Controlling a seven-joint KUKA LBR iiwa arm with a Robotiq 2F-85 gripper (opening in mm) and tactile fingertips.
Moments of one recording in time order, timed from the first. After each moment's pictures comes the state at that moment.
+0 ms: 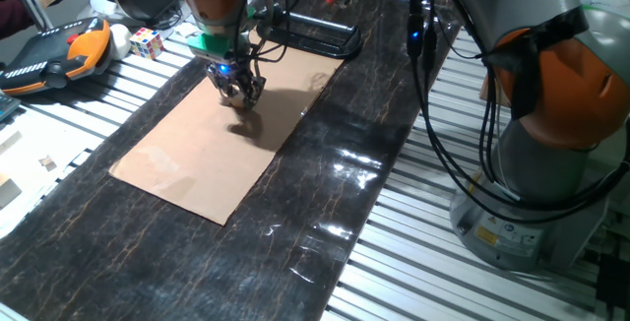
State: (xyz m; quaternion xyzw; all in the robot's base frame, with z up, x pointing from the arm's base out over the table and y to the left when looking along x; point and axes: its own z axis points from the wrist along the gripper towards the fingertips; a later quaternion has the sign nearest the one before) arm 0.619 -0.055 0.021 0.68 0.73 -0.01 0.07
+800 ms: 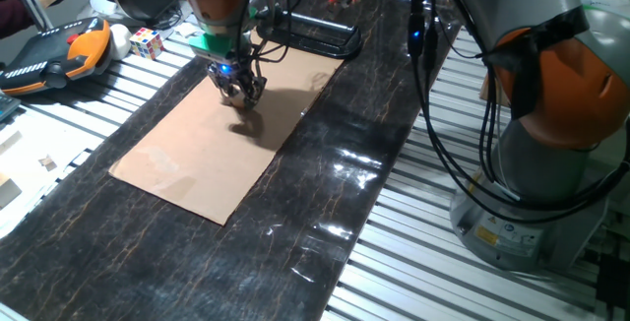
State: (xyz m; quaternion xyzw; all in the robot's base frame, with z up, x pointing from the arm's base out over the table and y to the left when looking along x) arm 0.617 -0.059 0.019 0.68 0.73 -0.01 0.08
